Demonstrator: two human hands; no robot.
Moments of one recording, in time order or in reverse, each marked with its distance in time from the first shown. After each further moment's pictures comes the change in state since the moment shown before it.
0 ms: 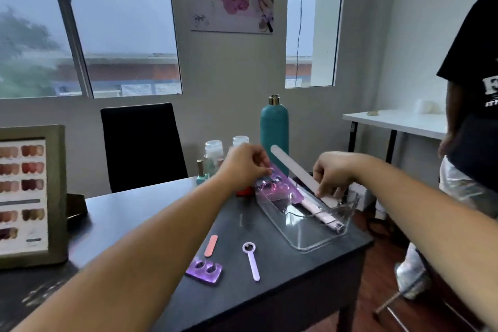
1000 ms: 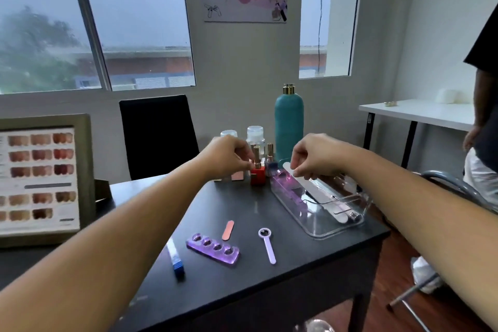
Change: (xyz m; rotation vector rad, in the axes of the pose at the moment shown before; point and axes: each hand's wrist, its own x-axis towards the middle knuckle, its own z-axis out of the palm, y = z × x) left_hand -0.027 -0.021 -0.050 0.203 -0.074 -0.046; right_hand -0.013 -0.051 0.017 0.060 0.162 -0.256
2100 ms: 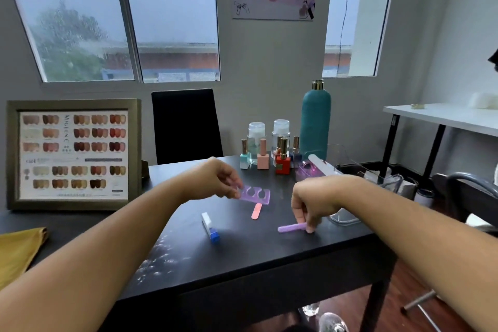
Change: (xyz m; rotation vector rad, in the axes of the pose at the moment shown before) left_hand -0.094 -0.059 -0.024 -0.218 -0.239 -0.117; right_hand -0.030 -0.049 0.069 -0.456 -0.561 -0.187
